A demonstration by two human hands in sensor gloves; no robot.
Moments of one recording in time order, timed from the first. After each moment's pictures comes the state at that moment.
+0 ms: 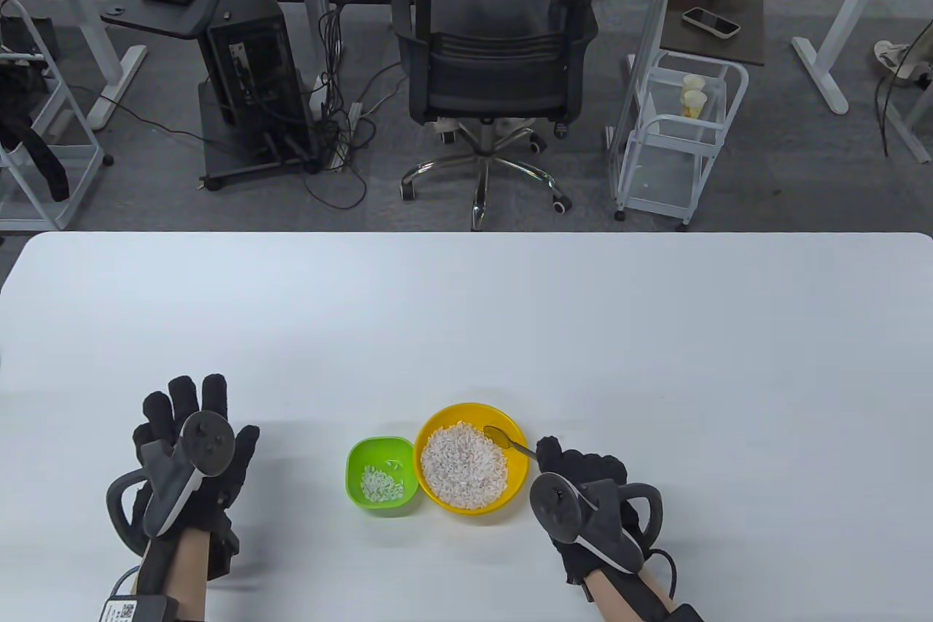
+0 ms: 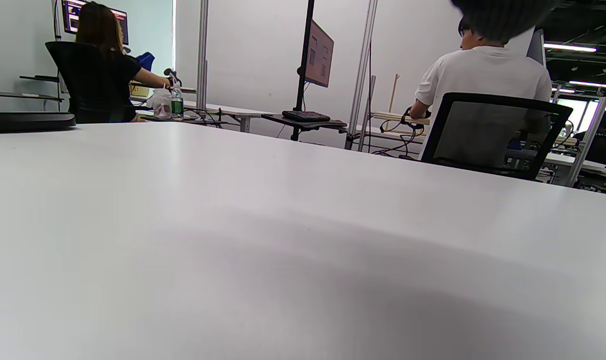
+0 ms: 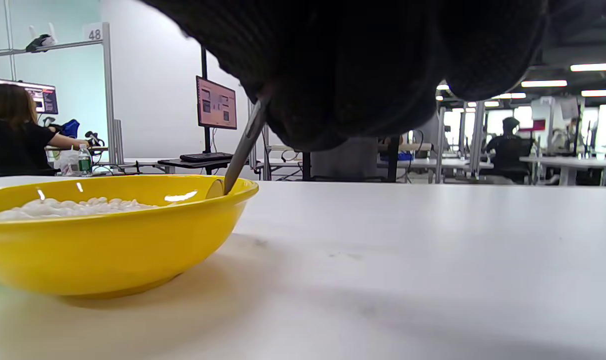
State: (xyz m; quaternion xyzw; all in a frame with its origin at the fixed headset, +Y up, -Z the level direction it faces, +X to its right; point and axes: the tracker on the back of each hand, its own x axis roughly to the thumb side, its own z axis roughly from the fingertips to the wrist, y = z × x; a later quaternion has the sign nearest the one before) left_hand -0.324 -0.719 -0.300 0.01 0.19 0.06 0.98; right_hand 0.123 -0.710 -0.280 0.09 -0.08 0.99 0.08
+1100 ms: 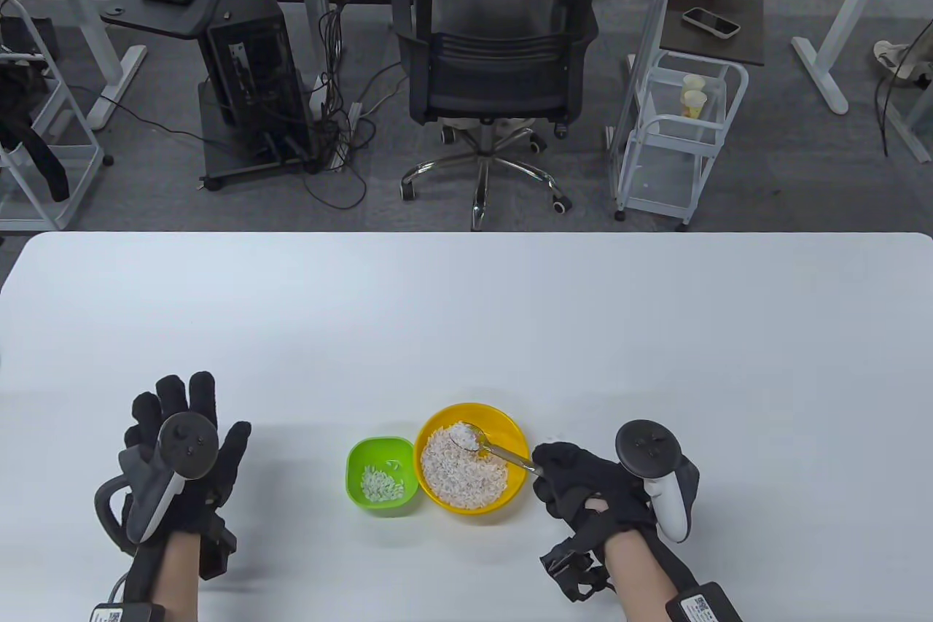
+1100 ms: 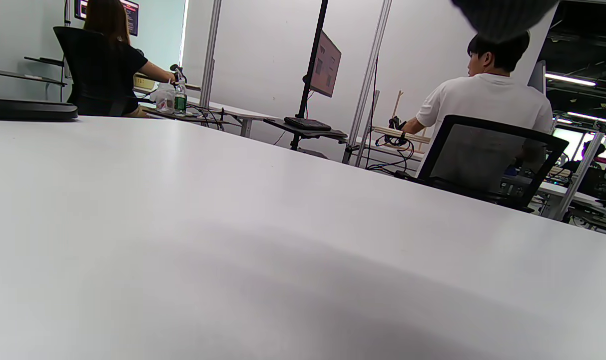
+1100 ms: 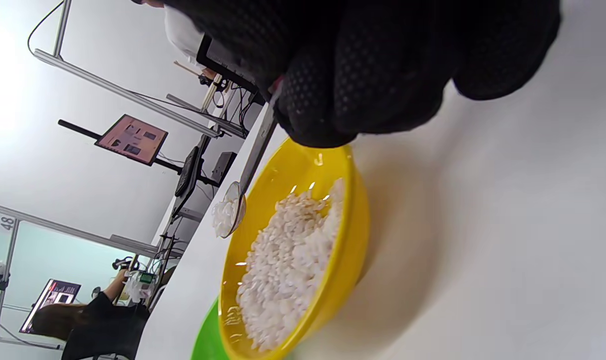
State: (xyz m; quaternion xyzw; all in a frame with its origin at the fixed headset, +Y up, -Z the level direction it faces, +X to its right) left_hand -0.334 -0.712 -0.294 0.02 0.20 0.09 0.98; right_hand 0.158 -0.727 -0.313 -0.04 0.15 0.85 0.51
